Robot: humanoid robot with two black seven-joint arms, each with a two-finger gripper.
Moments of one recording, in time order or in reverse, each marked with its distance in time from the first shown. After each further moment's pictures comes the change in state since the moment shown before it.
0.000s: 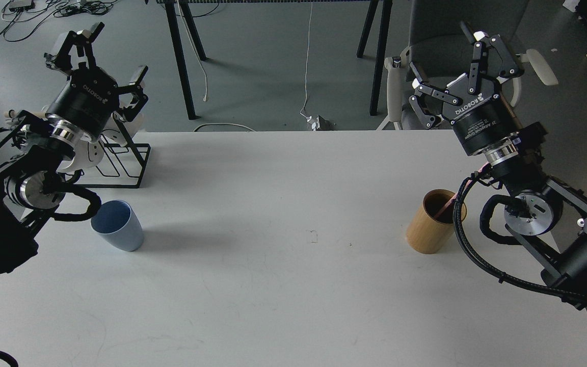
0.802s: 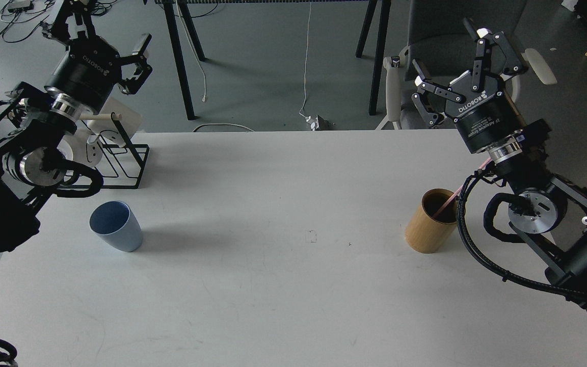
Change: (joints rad) left arm -0.077 0.078 -0.016 -0.150 0.069 0.000 0.000; right arm 0.003 -0.016 0.003 0.004 -0.001 0.009 0.000
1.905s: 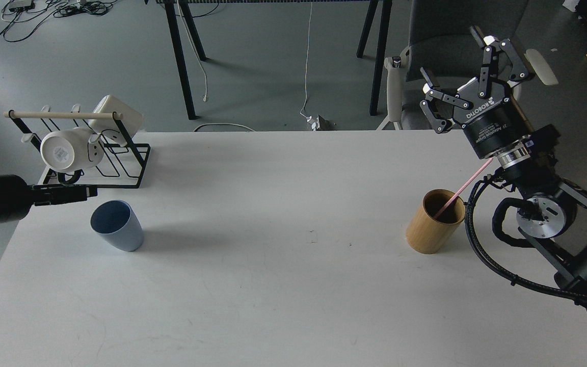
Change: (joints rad) left arm -0.031 0.291 0.647 0.060 1.228 0.212 0.000; right arm -0.021 -0.042 -0.002 -0.010 -0.005 0.001 0.000
